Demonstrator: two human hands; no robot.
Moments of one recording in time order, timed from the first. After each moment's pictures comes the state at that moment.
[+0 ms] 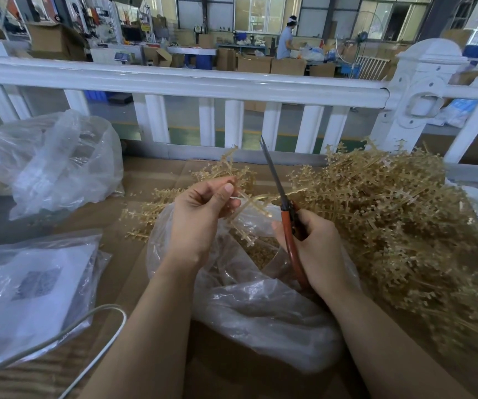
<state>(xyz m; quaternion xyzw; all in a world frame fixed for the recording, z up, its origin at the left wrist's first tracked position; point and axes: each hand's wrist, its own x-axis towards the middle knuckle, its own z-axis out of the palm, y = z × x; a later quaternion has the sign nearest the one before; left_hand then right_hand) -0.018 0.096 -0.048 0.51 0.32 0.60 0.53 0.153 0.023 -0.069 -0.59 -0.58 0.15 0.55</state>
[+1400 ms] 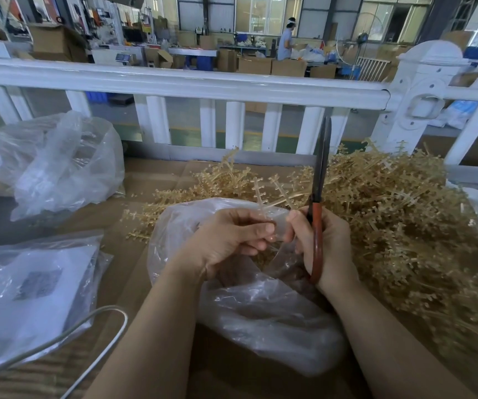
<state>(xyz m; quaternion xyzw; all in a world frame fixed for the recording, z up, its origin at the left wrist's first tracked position) -0.011 0.080 -0.041 0.57 0.32 0.32 0.68 0.153 0.019 -0.060 -0.54 -0.51 0.22 0.63</state>
